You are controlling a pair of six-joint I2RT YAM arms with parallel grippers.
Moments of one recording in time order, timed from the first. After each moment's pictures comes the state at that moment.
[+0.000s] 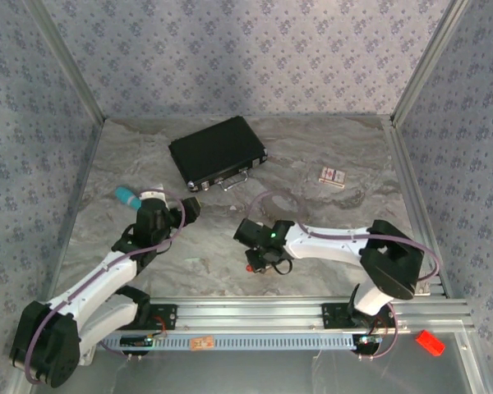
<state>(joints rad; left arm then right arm) -0.43 0.92 0.39 0.01 -0.13 -0.63 1.10 1.60 0.97 -0.70 0.07 0.65</state>
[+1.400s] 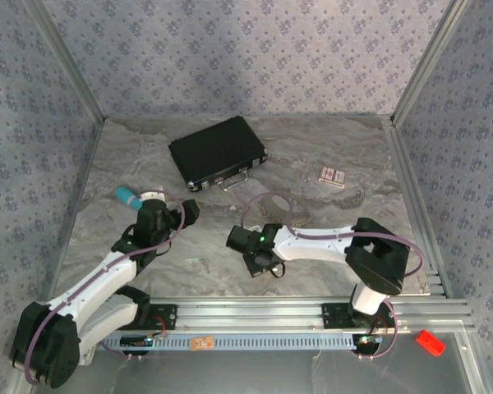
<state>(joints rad) -0.43 0.91 0.39 -0.04 -0.13 -0.64 1.15 1.66 1.01 -0.76 0.17 0.69</state>
